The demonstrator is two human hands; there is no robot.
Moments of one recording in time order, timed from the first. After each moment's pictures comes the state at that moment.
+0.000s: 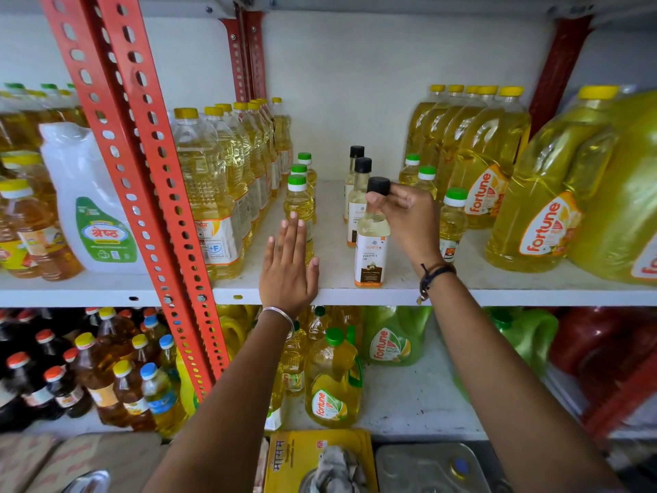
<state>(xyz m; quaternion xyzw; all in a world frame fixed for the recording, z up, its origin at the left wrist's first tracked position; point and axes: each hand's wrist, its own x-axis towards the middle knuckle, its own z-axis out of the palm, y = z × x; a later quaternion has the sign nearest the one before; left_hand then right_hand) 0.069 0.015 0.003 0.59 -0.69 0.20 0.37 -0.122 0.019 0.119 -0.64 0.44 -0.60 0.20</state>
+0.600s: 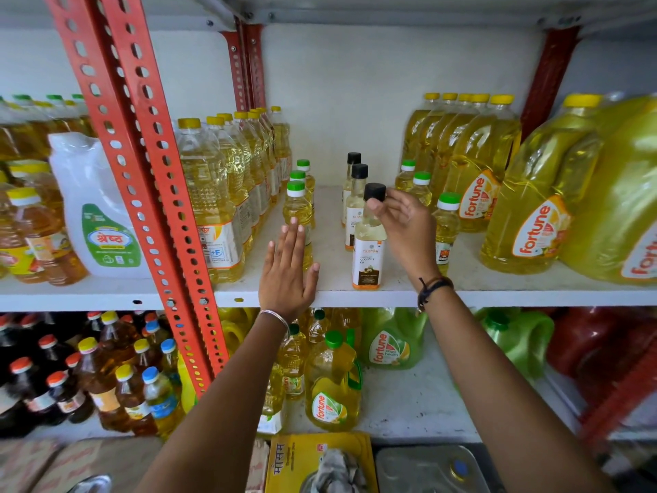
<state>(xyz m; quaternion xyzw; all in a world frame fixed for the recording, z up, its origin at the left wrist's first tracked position) 0.072 0.020 0.005 0.58 -0.71 0.18 0.37 -0.123 0.031 0.112 -0.61 0.42 -0.63 0.23</state>
